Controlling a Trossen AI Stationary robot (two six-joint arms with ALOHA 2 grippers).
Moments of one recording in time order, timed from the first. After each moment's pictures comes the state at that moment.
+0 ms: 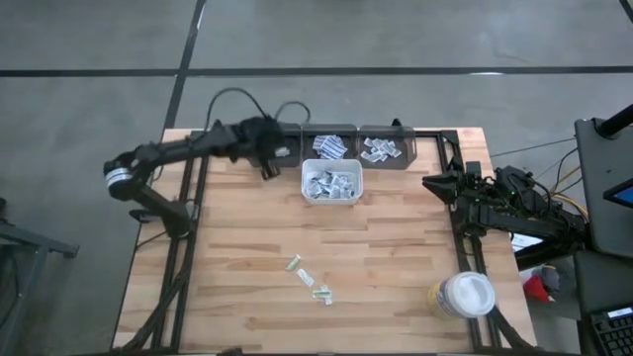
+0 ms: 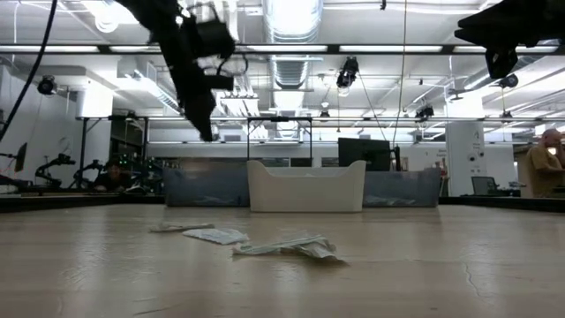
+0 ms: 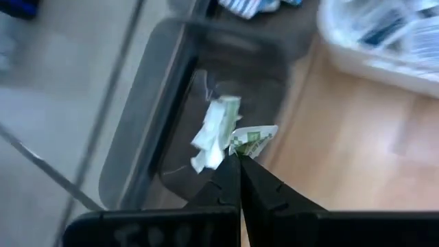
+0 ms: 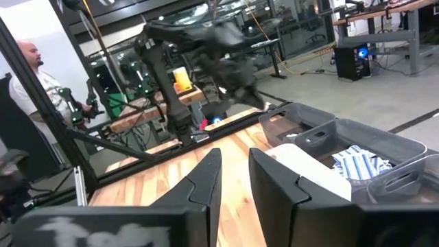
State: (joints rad) left arm 0.48 1.44 1.15 -0.70 -0.34 0.25; right arm -0.23 0.05 0.40 -0.33 -0.02 0.36
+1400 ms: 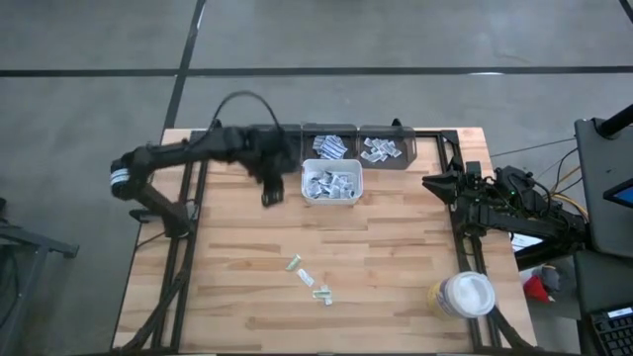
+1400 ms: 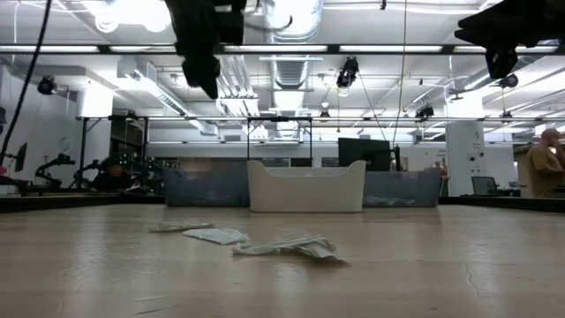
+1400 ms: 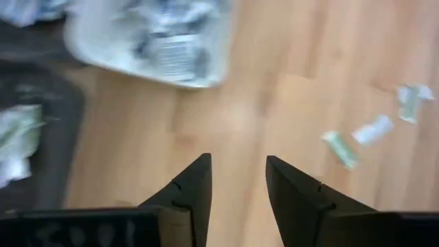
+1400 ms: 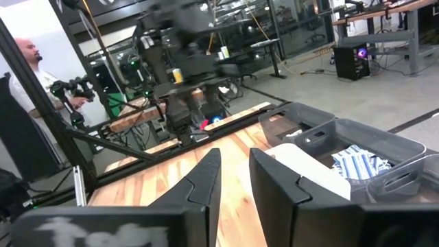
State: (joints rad) left arm 0.33 1.49 1.45 -1.11 0.15 0.06; right arm -0.23 0.05 0.40 -0.34 -0.02 0.36
